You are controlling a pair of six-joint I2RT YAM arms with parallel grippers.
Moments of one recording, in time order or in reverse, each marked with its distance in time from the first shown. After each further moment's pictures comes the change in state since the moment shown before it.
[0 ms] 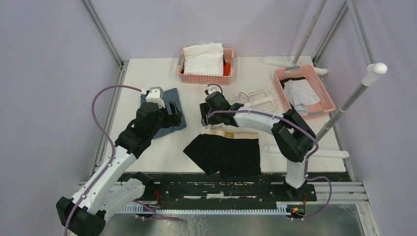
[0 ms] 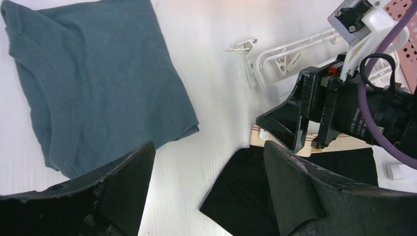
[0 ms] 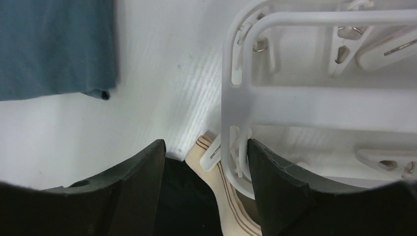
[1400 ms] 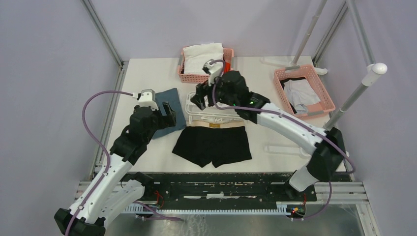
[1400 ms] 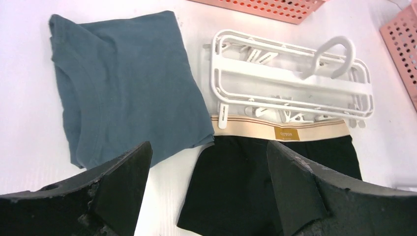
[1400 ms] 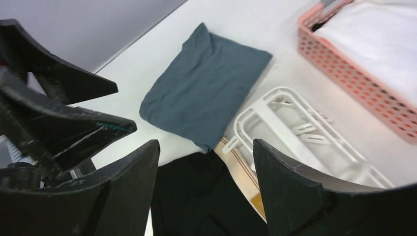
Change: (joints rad) left arm 0.027 -0.111 -0.041 0.002 -0.090 0.004; right arm 0.006 -0.209 0.180 0.116 -0.242 -0.311
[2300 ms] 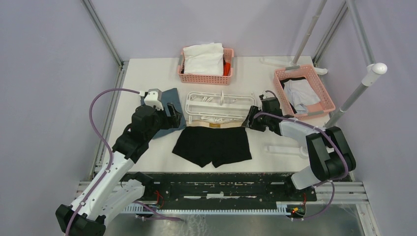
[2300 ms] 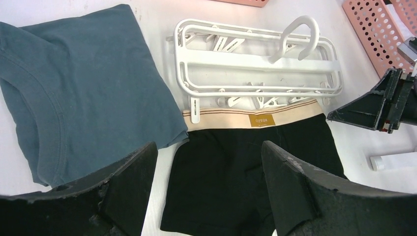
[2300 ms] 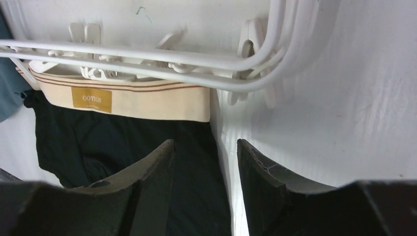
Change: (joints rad) left arm 0.000 0.031 -0.013 0.053 0.167 0.025; right arm -0.497 -0.168 -0.738 0.034 -0.098 0.372
